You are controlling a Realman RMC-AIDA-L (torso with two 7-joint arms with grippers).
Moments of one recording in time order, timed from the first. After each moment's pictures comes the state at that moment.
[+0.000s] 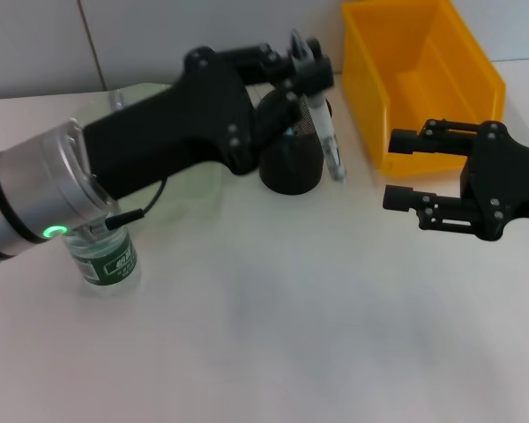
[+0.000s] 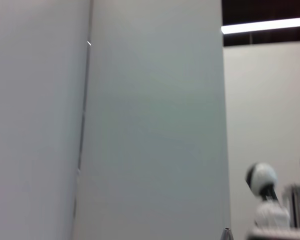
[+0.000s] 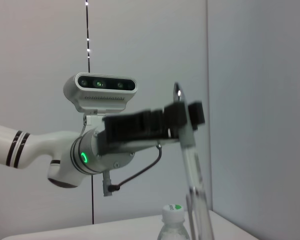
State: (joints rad) left arm -0.40 -2.07 1.57 0.92 0.93 1.38 -1.18; right arm 0.38 2.05 -0.73 -0.86 -1.69 -1.85 1.24
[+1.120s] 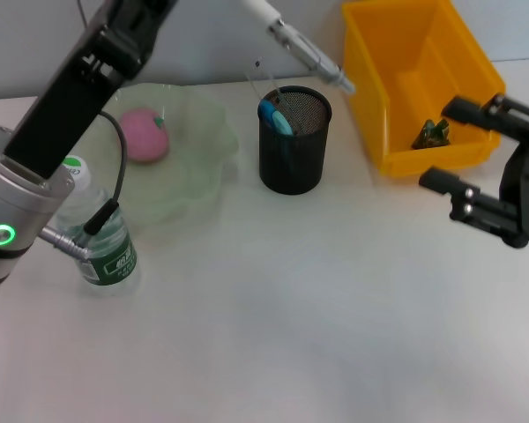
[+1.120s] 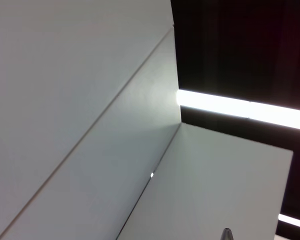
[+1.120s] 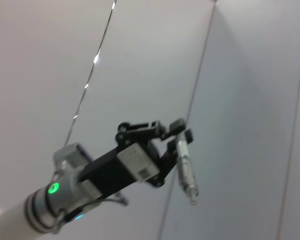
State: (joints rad) left arm -0.26 -2.08 1.84 0.91 0.27 1.39 -1.28; right arm 0.33 2.08 -0.61 -0.62 -1.52 -1.97 0.76
